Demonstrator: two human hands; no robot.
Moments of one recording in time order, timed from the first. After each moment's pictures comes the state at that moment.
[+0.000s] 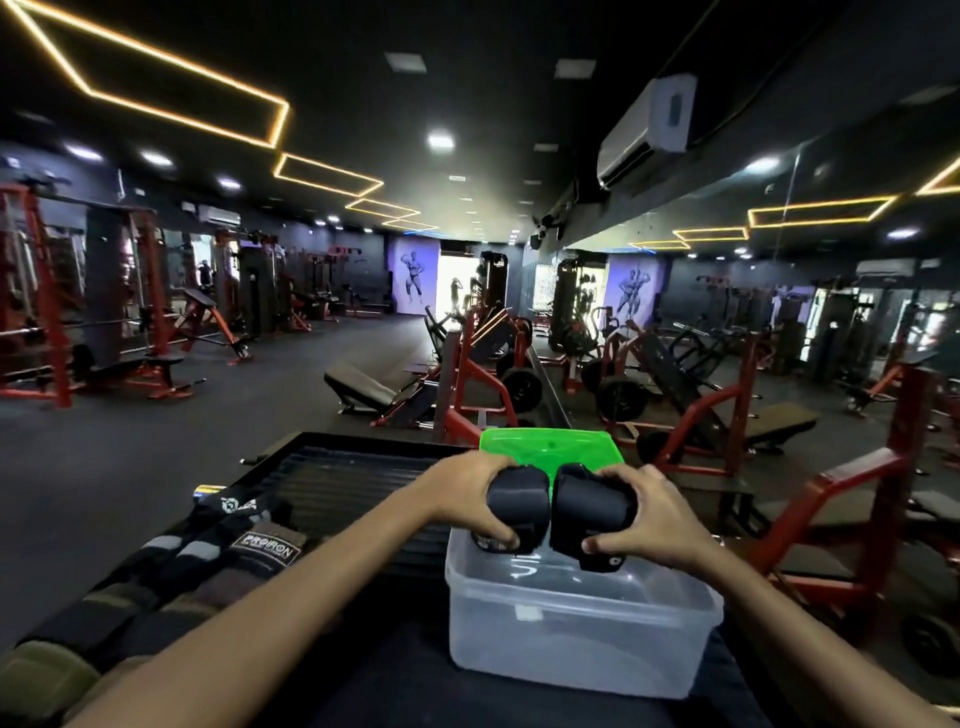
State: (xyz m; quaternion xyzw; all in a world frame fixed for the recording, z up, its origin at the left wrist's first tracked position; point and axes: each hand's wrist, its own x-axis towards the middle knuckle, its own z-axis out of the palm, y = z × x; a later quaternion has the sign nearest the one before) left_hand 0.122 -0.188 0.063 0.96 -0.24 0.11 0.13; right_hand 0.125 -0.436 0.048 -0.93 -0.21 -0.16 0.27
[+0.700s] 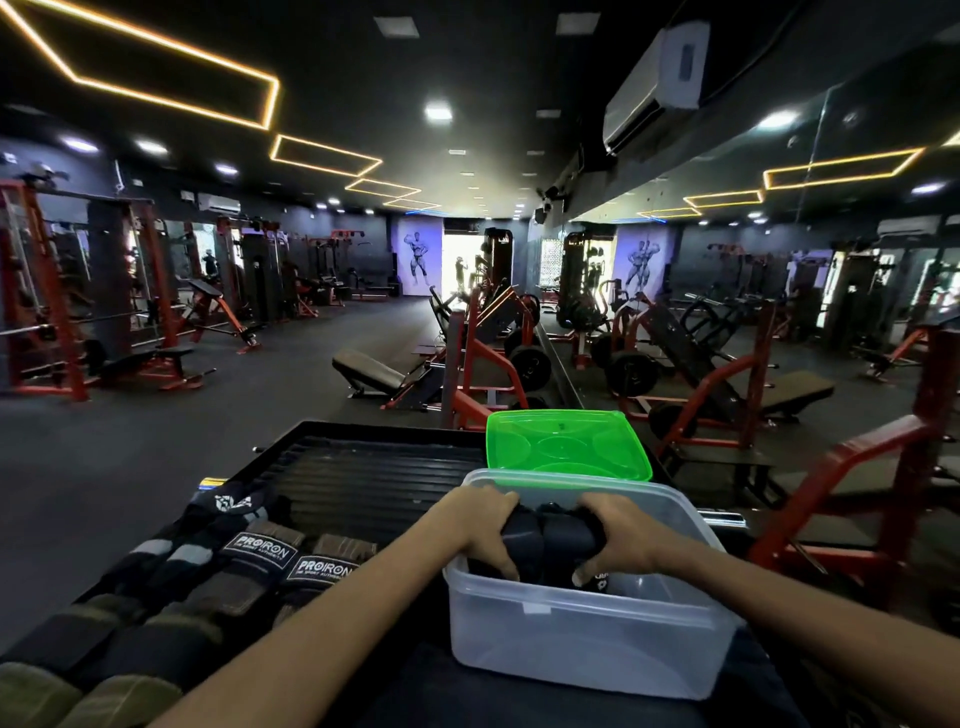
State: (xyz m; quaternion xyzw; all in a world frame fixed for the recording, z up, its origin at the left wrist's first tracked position) left_hand 0.163 -0.200 0.009 0.98 -0.19 0.02 -0.08; right_hand 0.187 -0.407 -0.002 -0.96 -0.25 0.00 0.10
